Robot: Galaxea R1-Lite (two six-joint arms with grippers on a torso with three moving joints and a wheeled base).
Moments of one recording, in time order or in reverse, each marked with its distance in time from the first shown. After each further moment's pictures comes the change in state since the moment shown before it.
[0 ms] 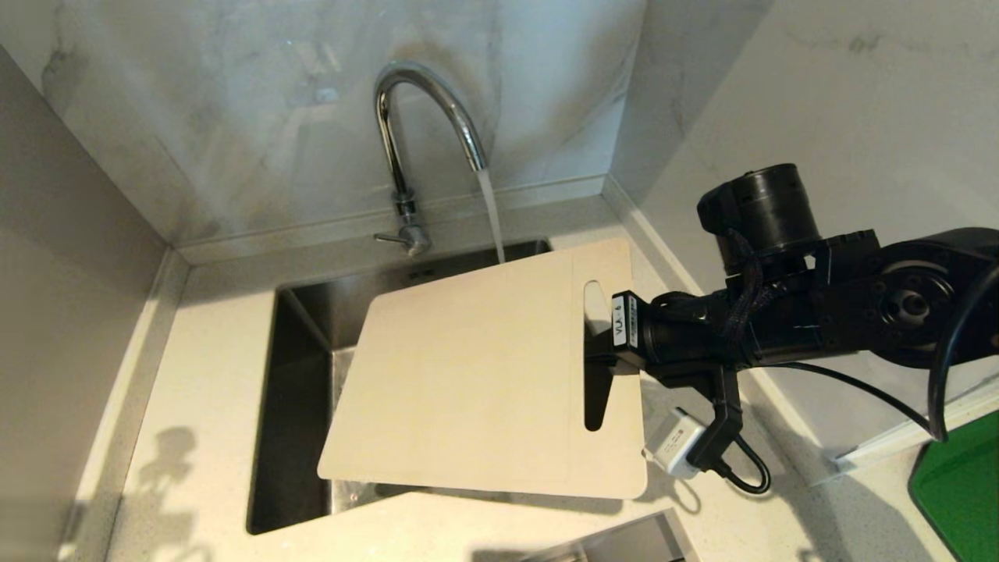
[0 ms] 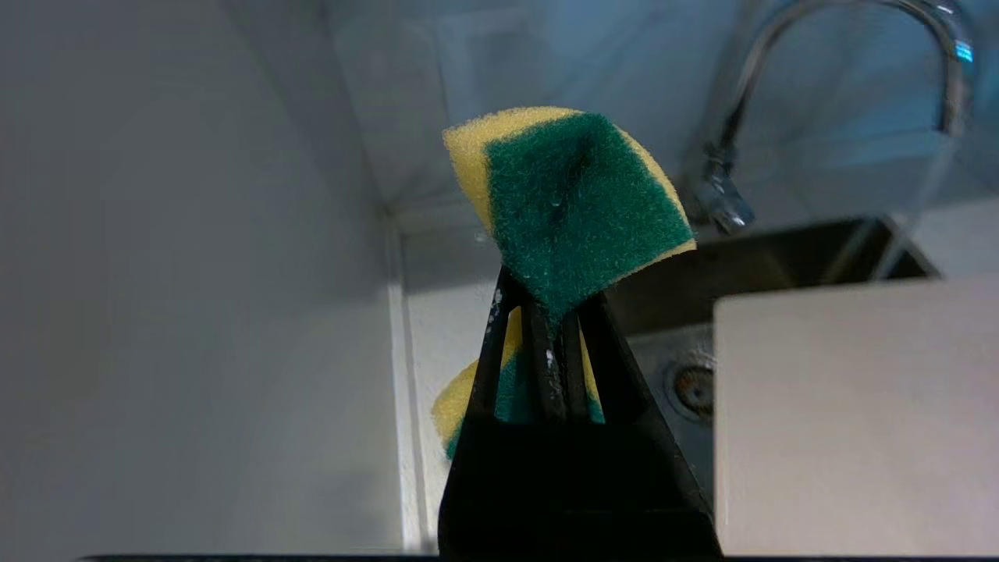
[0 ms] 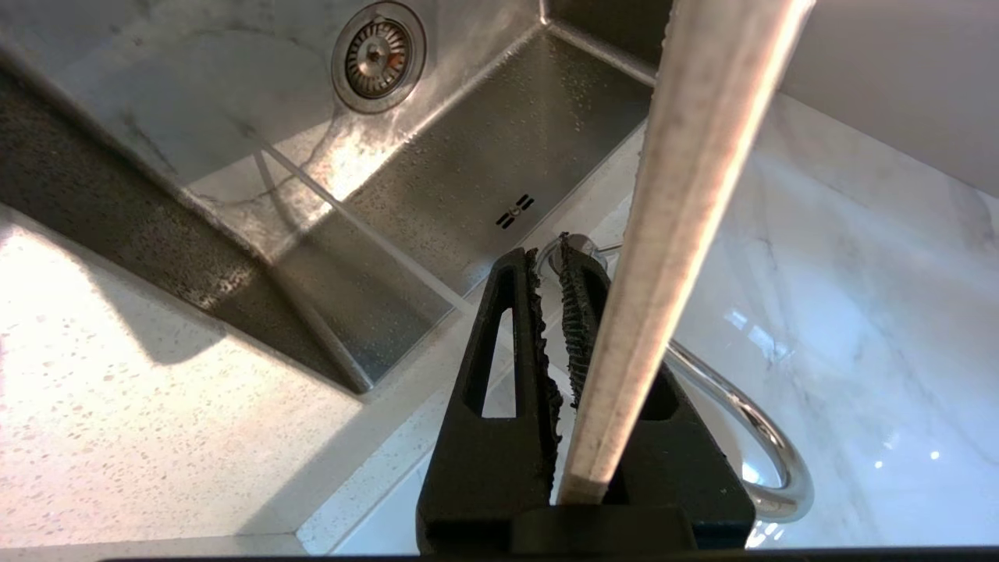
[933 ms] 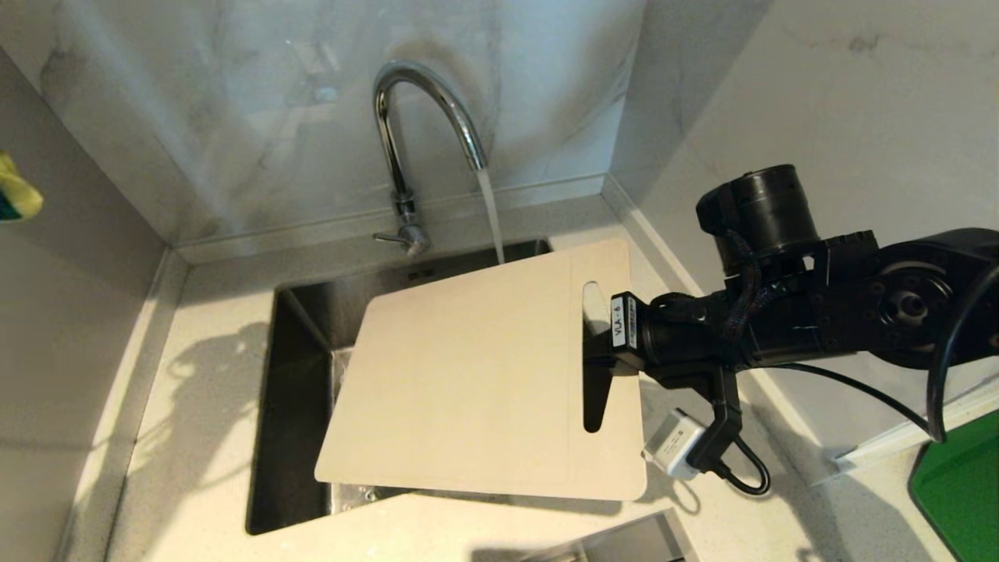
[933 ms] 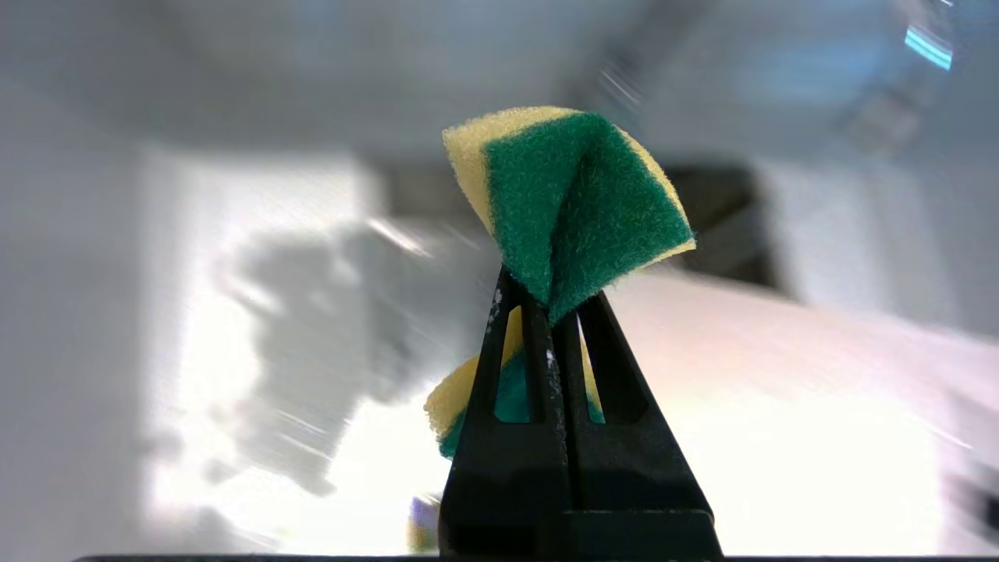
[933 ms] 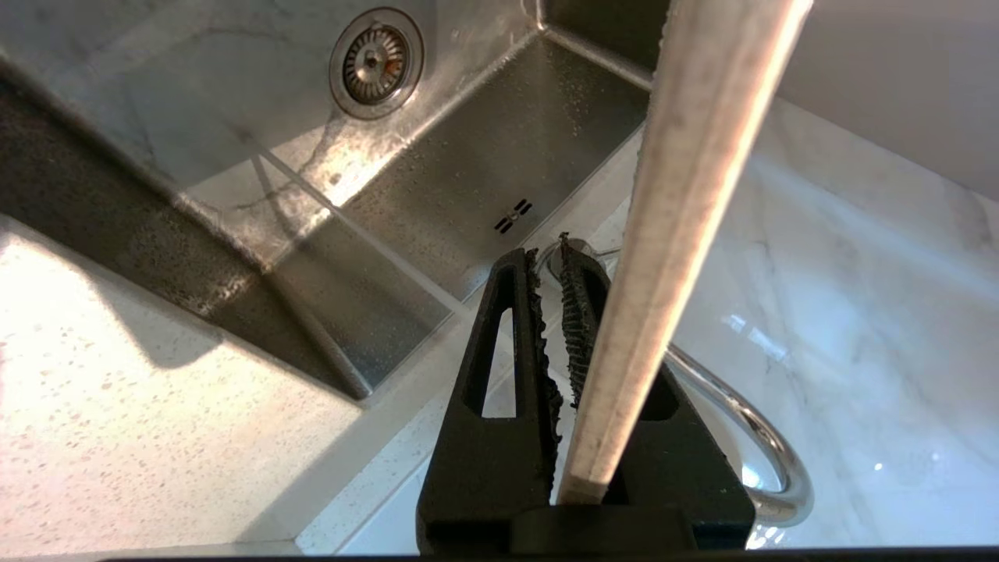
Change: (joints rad) left arm -0.186 0.557 -0.653 0.457 0.017 -0.365; right arm 0.003 0.000 0.002 0.000 0.008 0.001
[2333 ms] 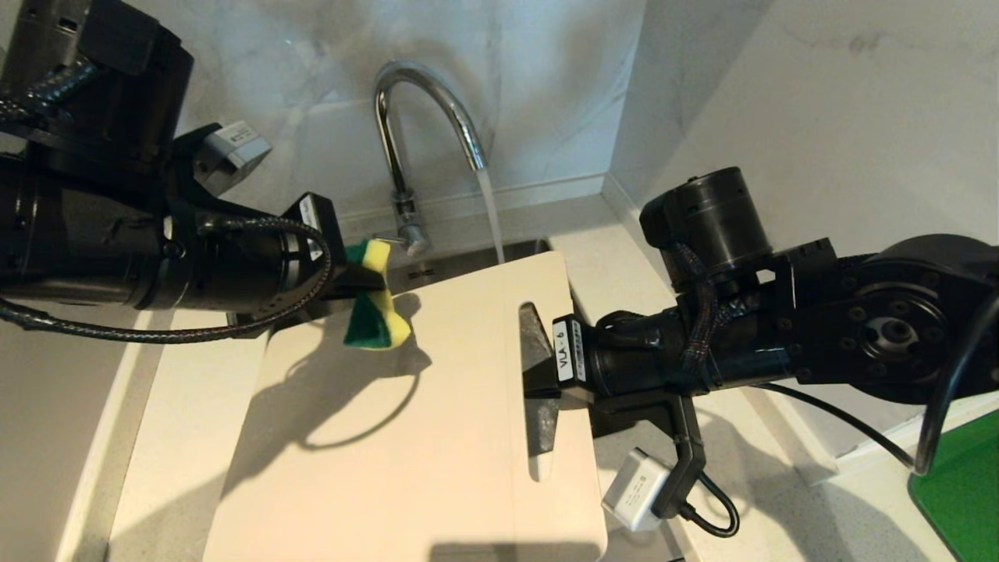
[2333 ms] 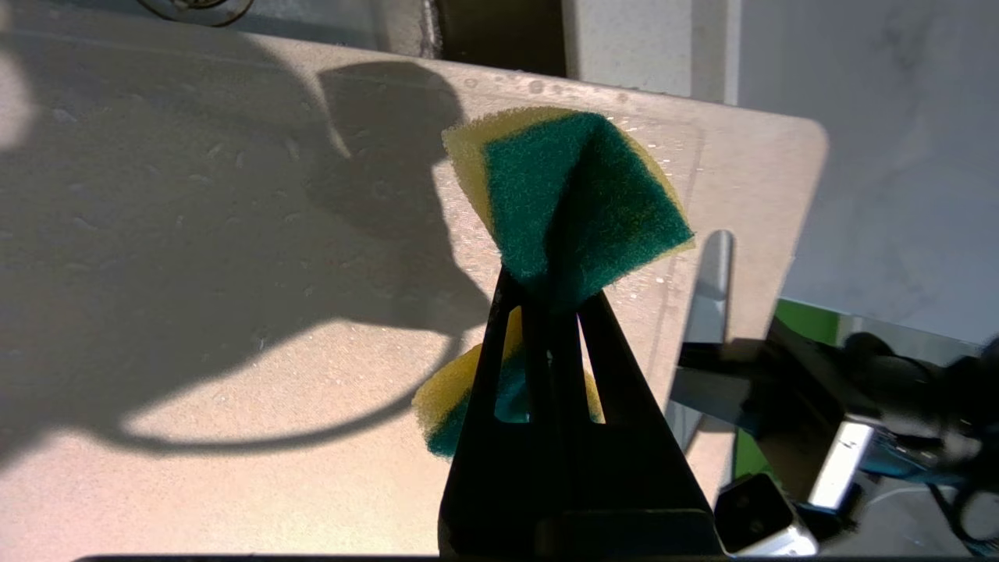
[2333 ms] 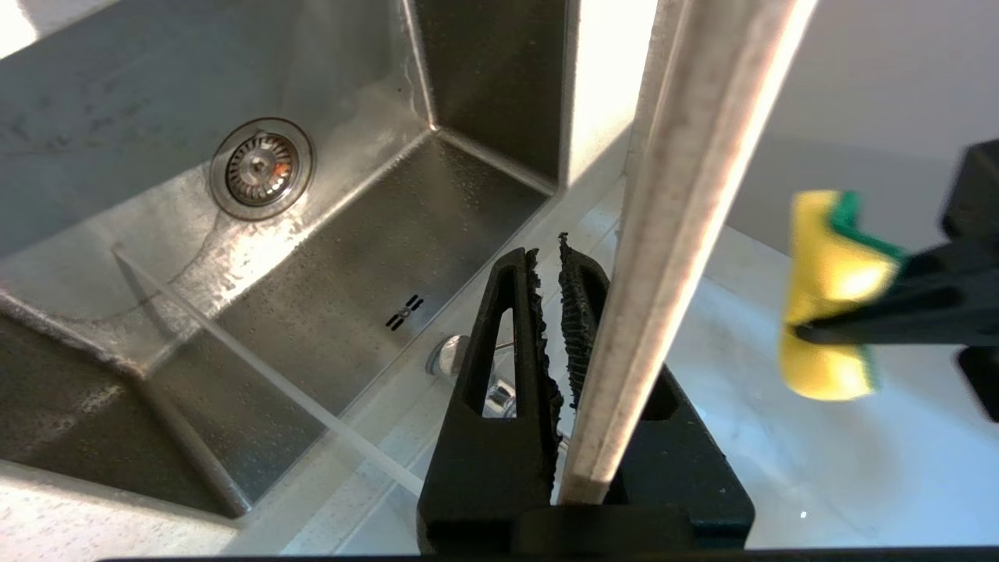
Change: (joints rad) left arm -0.562 0.363 0.016 -0.084 -0.001 -0.439; right arm 0.177 -0.011 -0.002 0.002 0.030 0.039
